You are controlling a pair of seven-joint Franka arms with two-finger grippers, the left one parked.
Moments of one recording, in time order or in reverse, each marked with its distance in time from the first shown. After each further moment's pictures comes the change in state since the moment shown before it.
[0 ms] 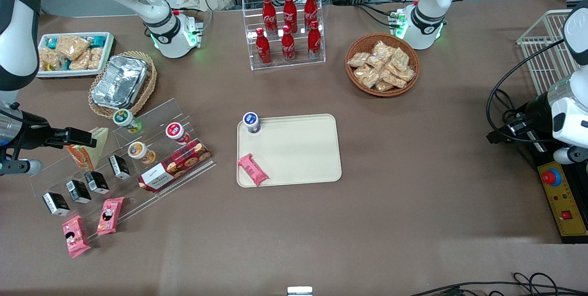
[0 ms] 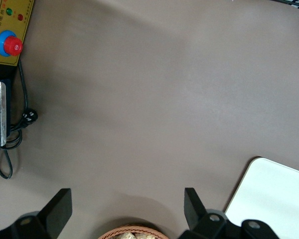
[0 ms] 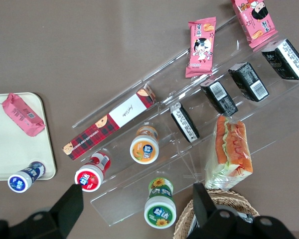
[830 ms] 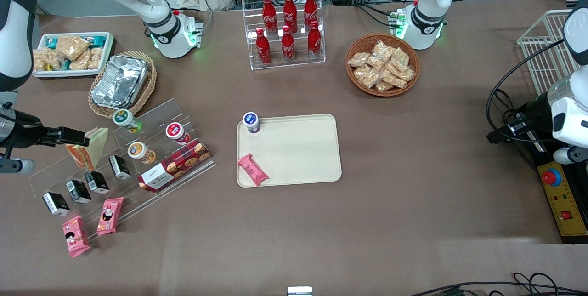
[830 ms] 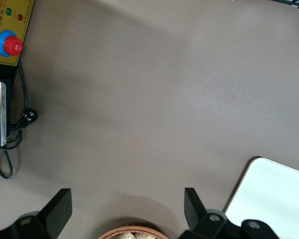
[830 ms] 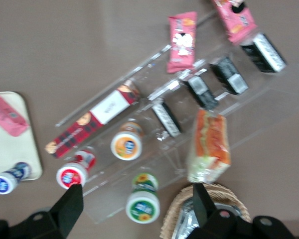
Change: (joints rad) arm -0.027 -0.001 -0.014 0.001 -0.055 -0.021 -0.010
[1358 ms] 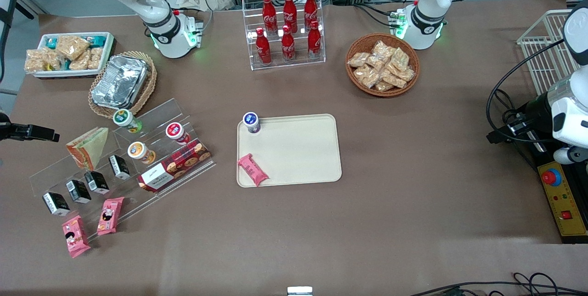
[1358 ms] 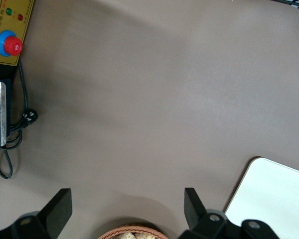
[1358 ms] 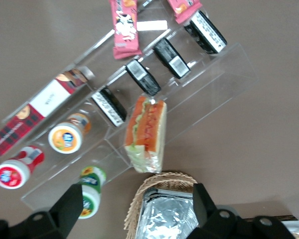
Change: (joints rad) arm -0.105 0.007 -0.007 -0.051 -0.073 0.024 -0.077
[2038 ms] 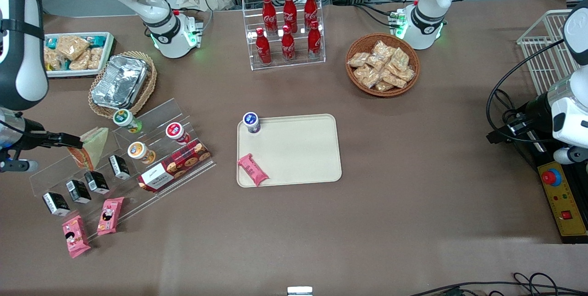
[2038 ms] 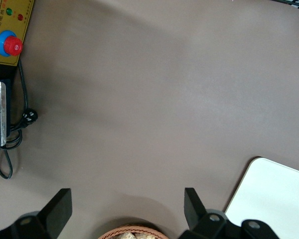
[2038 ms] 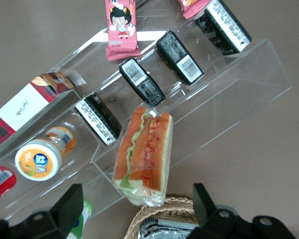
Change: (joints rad) arm 0.002 -0.059 0.007 -0.300 -0.002 0.302 -0.004
